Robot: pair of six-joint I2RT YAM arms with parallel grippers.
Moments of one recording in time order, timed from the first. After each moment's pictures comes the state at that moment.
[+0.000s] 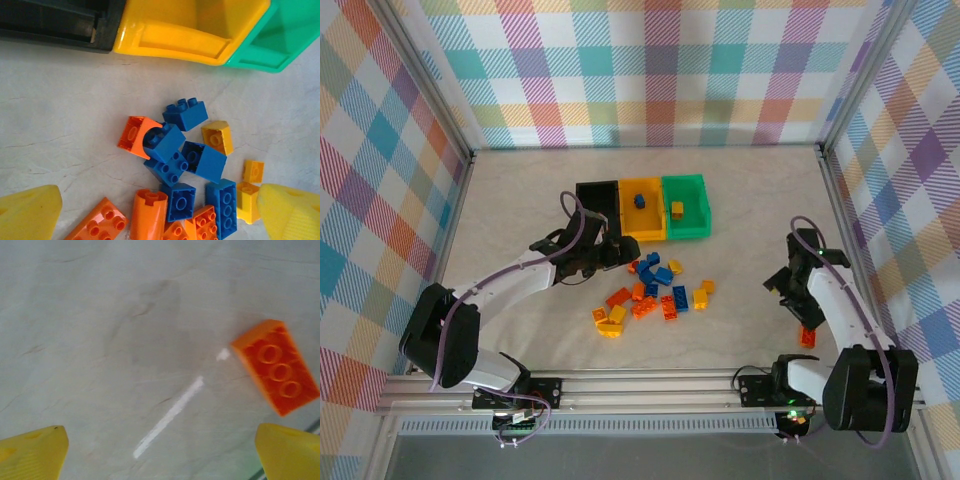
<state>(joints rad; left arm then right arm) -0.56 1.43 0.90 -0.33 0.18 -0.79 -0.07 1.15 0.76 -1.11 0.15 0.90</state>
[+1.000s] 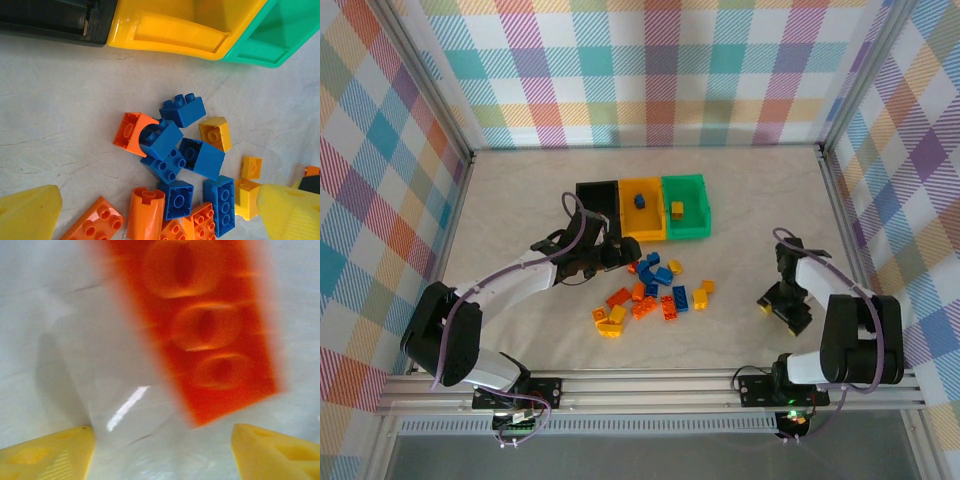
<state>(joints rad) -0.56 1.44 0.89 -0.32 0.20 -0.79 0.01 1.38 0.69 -0.93 0.03 0.81</state>
